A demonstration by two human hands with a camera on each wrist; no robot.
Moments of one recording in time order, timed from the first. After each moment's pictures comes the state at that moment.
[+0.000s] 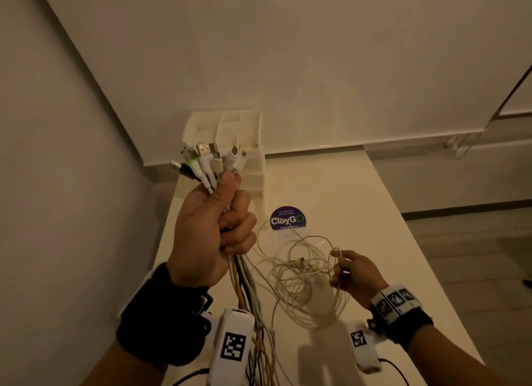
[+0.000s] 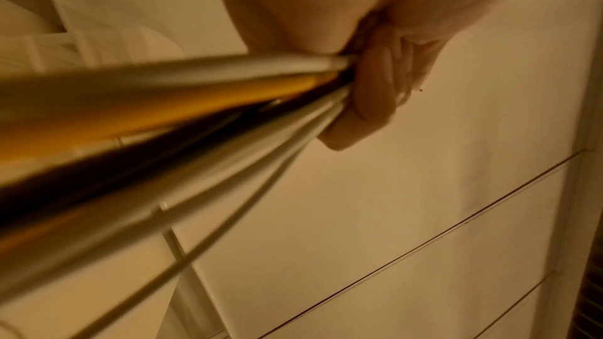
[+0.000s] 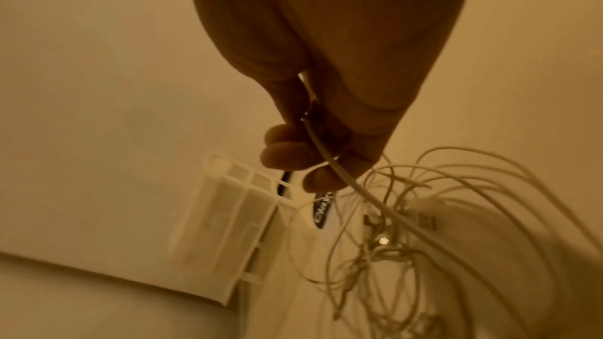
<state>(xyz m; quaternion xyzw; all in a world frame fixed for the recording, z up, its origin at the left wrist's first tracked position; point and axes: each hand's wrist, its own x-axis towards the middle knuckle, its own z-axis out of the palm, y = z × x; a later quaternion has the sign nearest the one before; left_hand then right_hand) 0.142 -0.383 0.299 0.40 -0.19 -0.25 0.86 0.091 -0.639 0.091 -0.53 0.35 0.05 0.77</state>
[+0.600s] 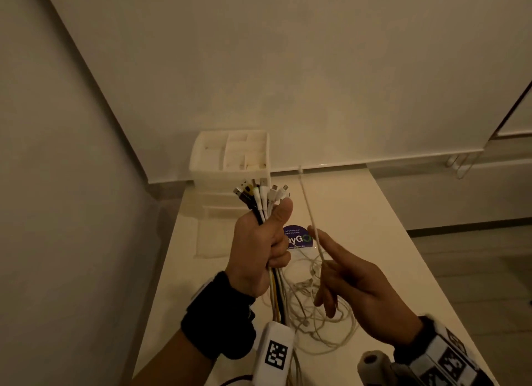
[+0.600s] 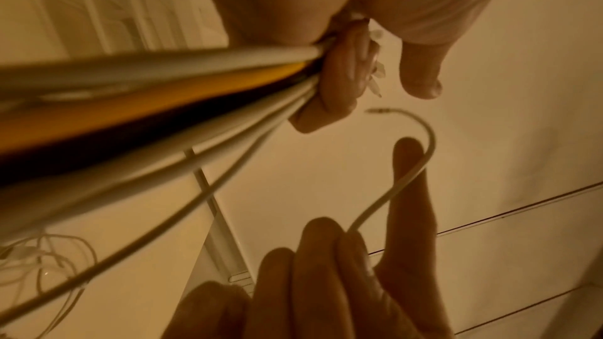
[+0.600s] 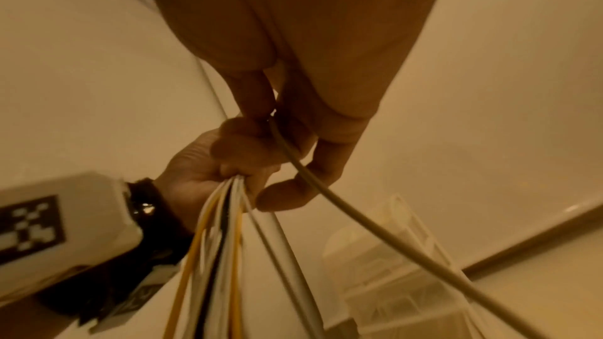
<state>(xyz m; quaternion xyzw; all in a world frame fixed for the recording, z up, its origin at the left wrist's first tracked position) 0.161 -0.417 0.272 0.52 -0.09 -0.21 0.82 0.065 -0.573 0.236 -0.75 -0.11 -0.04 0.66</state>
